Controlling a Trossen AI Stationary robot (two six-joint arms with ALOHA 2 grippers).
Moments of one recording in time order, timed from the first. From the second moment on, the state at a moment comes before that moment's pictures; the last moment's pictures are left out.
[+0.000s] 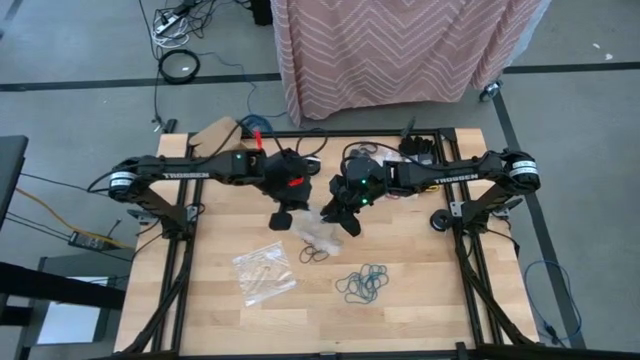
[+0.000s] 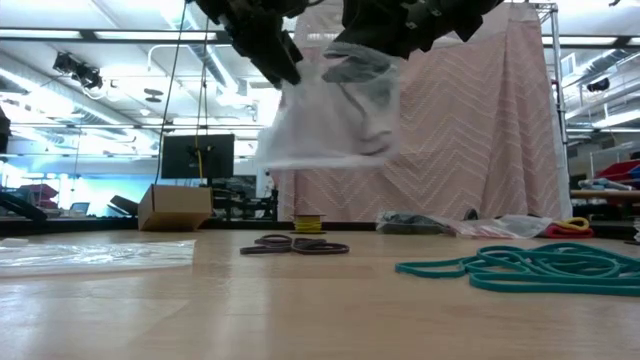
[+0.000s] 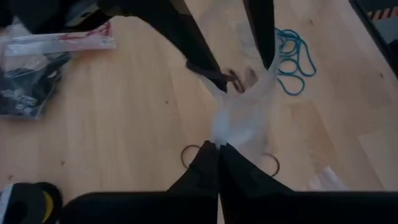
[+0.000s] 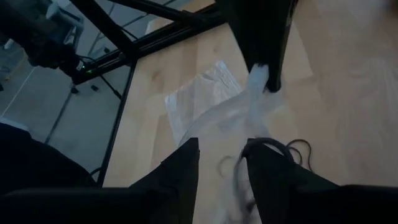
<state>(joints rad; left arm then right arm) 0.13 1.51 1.32 -0.69 0.24 0.28 -0.07 1.55 1.12 -0.12 -0.36 0.31</state>
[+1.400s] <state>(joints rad) 0.13 1.48 1.32 -0.69 0.21 0.26 -0.05 1.41 1.11 -0.37 -0.26 0.16</state>
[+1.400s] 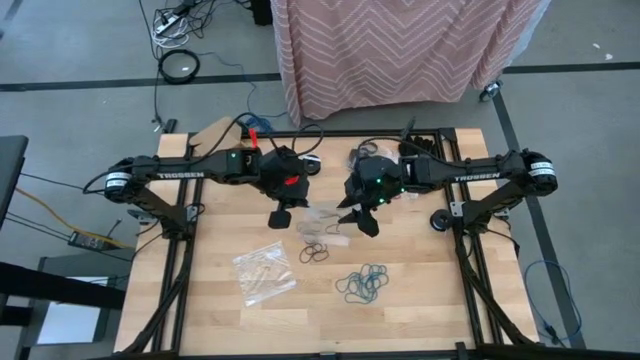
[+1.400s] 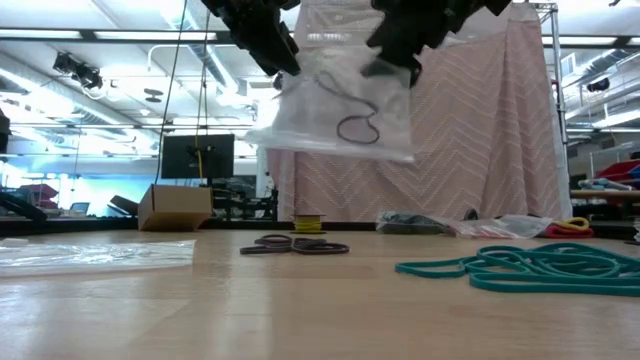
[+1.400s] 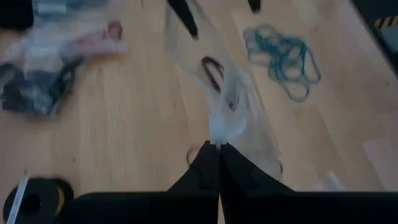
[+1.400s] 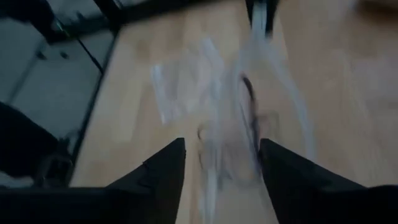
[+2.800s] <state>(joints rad) 0.00 1.35 1.32 -0.89 -0.15 0.00 -0.06 1.40 1.11 -0.09 -0.14 0.16</state>
